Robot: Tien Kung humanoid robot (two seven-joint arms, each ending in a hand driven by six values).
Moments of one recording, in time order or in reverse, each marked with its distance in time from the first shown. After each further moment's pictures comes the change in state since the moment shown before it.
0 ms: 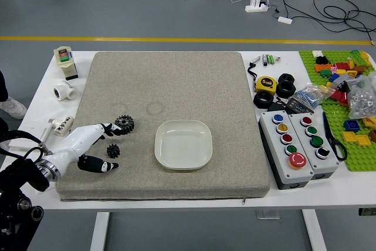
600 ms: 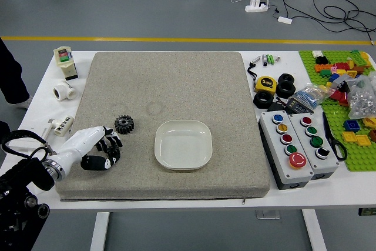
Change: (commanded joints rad) left arm -0.021 -0.009 0.011 0.035 0.000 -0.025 0.060; right arm 0.008 -0.001 -0.004 0.000 -0.016 0.000 0.001
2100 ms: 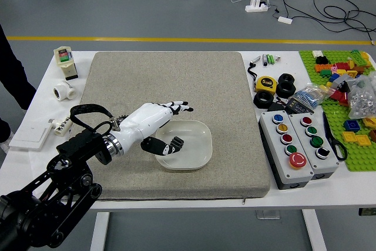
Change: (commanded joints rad) left arm -0.271 -0.022 0.347 0.020 0.000 0.126 -0.023; right arm 0.011 -0.003 -0.031 0.000 0.032 -0.009 0.004
